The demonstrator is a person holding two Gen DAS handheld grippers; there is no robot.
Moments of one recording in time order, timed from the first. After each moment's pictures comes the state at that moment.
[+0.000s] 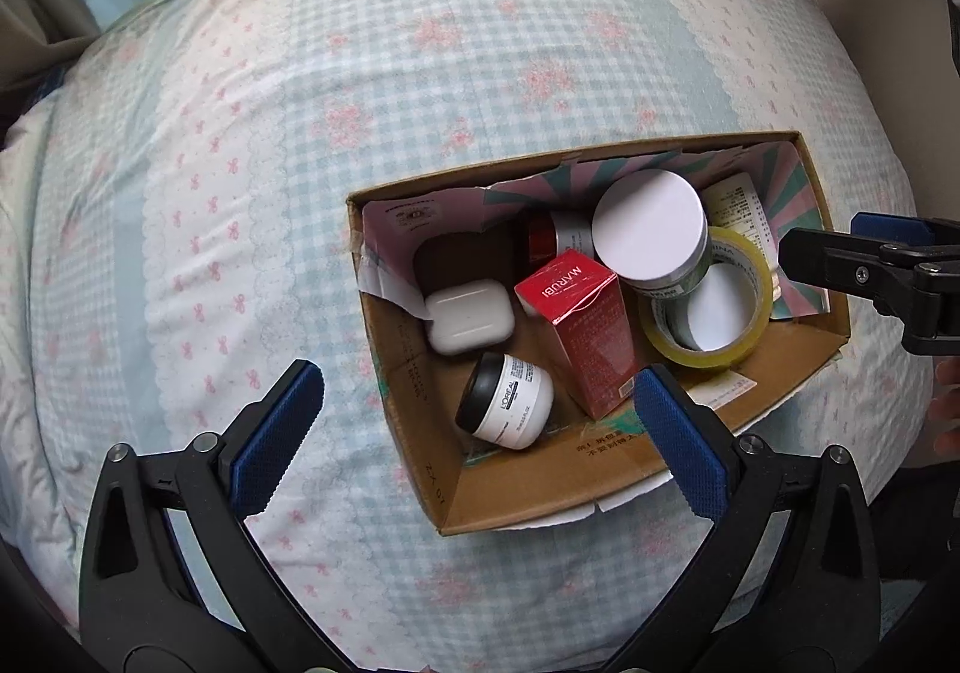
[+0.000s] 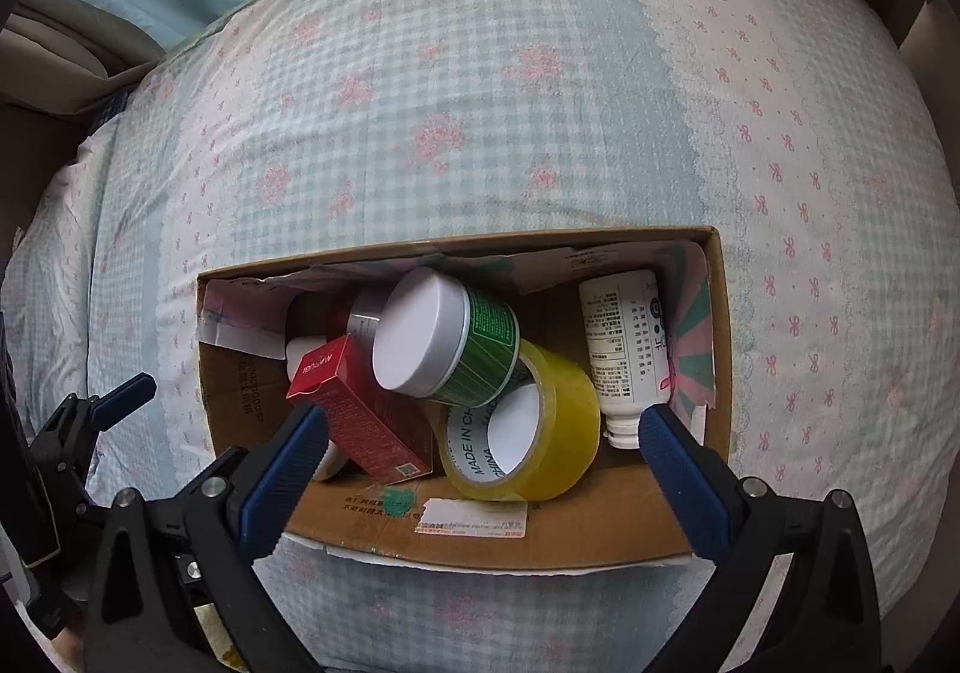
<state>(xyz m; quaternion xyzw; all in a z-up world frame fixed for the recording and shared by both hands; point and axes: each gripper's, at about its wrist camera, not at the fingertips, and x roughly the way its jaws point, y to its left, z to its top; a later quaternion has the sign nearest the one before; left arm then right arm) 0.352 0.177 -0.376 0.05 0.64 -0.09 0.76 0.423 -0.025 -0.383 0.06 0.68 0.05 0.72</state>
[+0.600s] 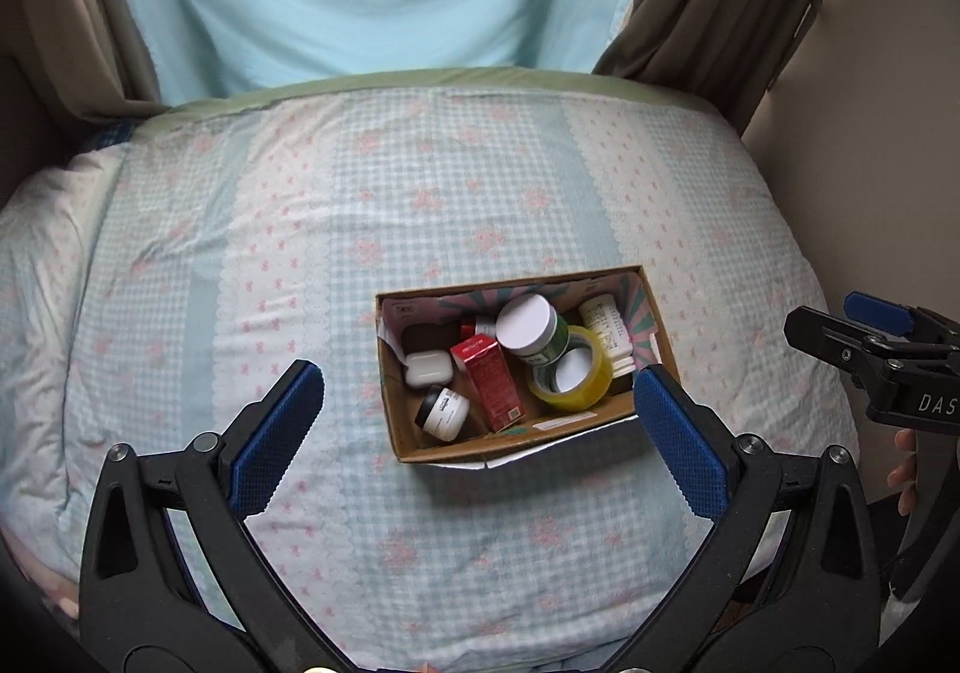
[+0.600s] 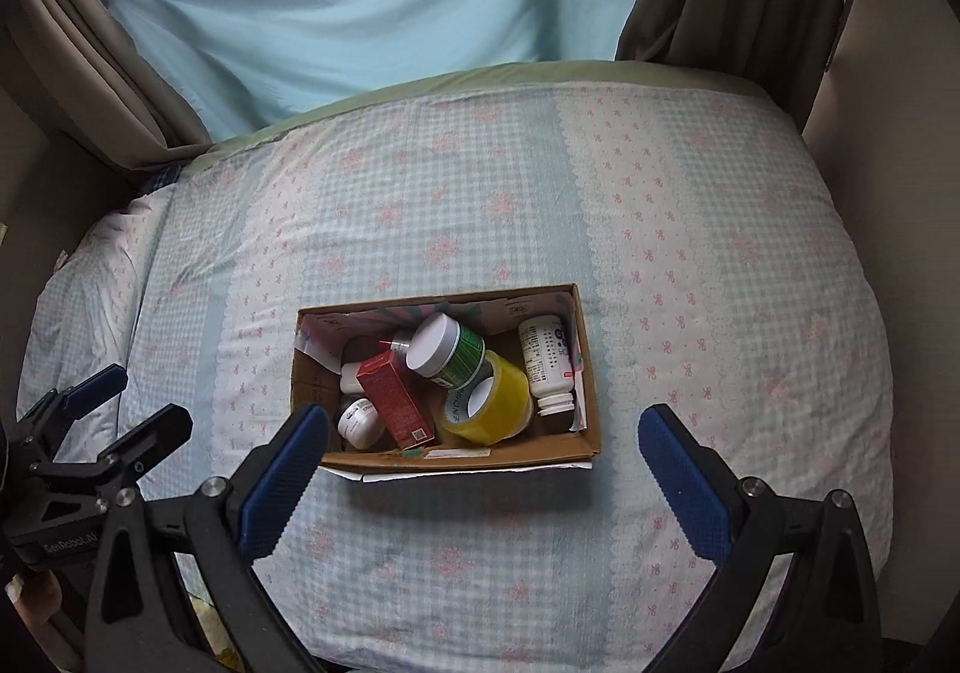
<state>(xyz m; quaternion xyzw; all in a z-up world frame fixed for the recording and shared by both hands) 0.259 0.173 -0.166 -0.01 0.50 -0.08 0.86 0.317 -0.053 -0.192 0.05 0.56 0.03 0.83</state>
